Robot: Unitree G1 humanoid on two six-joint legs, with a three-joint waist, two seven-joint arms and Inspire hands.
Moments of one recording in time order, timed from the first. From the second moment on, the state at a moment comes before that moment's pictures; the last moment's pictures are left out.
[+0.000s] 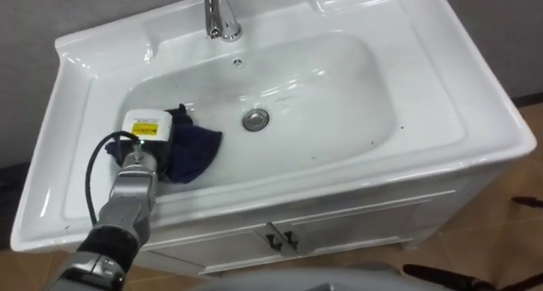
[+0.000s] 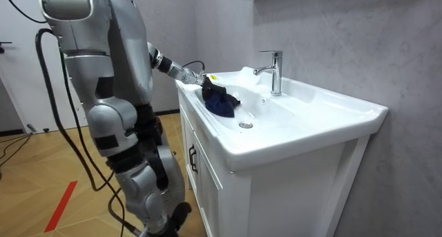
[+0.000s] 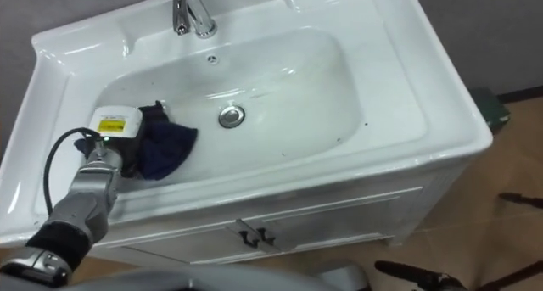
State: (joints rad) left arm -0.10 0.33 -0.21 0.73 1.11 0.15 0.20; right arm 0.01 -0.38 -0.24 1.35 0.40 0.15 0.14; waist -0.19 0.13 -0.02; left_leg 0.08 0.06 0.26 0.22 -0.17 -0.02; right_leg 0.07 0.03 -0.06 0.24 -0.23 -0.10
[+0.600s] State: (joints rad) left arm -0.09 0.33 0.02 0.41 0.81 0.02 0.34; right arm 0.06 -0.33 -0.15 1.36 0.51 0.05 0.19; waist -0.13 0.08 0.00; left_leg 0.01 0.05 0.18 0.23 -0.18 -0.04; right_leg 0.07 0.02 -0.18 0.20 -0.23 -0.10
